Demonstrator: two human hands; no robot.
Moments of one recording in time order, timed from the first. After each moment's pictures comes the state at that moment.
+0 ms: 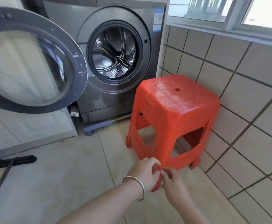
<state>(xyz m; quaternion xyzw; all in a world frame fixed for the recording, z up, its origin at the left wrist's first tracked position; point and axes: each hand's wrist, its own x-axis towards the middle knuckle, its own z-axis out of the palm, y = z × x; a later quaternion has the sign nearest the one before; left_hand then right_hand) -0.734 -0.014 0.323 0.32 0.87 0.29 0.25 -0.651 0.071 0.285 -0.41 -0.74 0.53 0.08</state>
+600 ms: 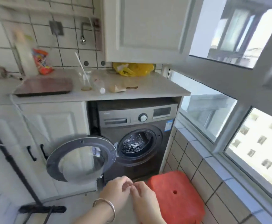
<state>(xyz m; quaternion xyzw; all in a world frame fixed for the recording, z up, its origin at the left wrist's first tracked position) -0.835 -0.106 0.823 0.17 0.91 0.33 0.16 -0.774 -0.002 0.818 -0.25 -0.85 0.47 0.02</state>
